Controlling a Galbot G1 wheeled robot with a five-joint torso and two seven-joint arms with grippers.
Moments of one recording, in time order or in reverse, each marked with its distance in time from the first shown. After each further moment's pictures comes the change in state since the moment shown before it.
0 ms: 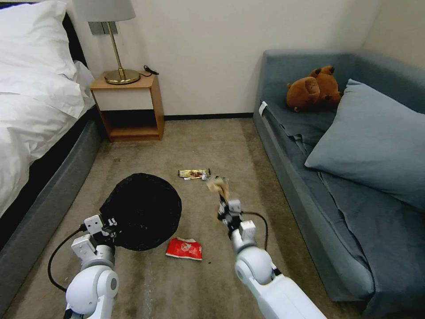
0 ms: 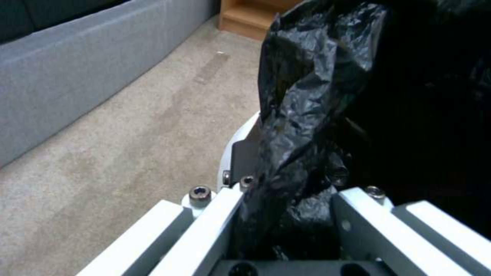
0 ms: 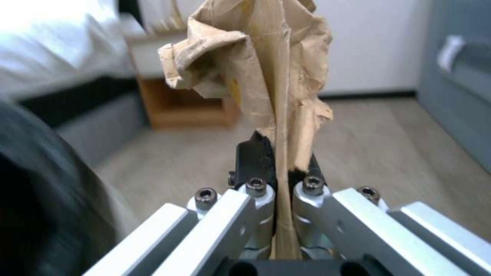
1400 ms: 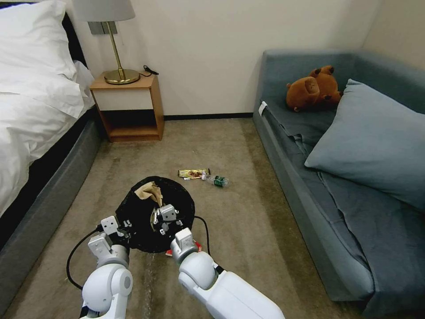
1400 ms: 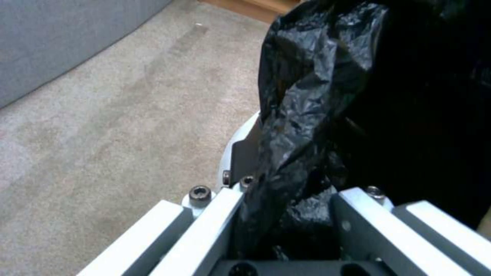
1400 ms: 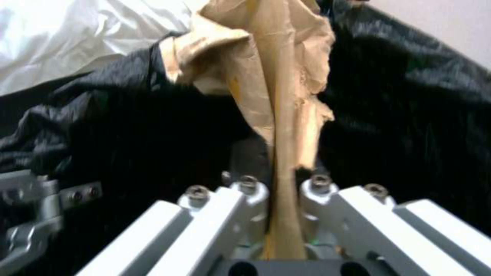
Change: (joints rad) left arm -0.009 -0.059 0.052 -0.006 0.012 0.052 -0.010; right arm 0.149 0.186 -0.332 -0.281 -0.091 0.070 -0.006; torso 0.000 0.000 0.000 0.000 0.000
